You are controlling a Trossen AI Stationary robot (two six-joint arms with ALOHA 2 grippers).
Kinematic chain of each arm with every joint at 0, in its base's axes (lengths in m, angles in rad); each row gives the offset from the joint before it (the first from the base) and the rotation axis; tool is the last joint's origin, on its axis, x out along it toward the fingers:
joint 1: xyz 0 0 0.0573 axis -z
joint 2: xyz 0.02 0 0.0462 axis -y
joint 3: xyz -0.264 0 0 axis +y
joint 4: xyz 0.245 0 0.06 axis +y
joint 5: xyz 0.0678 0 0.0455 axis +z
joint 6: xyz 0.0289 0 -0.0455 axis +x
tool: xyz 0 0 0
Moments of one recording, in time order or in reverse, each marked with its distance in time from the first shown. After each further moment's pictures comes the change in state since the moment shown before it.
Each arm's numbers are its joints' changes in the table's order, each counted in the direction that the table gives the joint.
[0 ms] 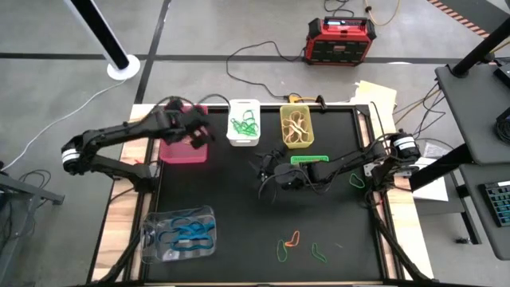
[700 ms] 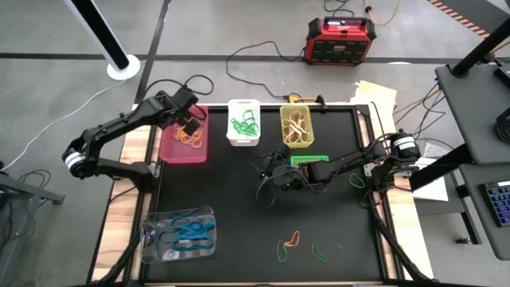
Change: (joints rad) left arm -0.329 -0.018 0.008 -0.030 -0.124 0.024; right arm -0.002 0.000 0.000 0.097 0.000 0.047
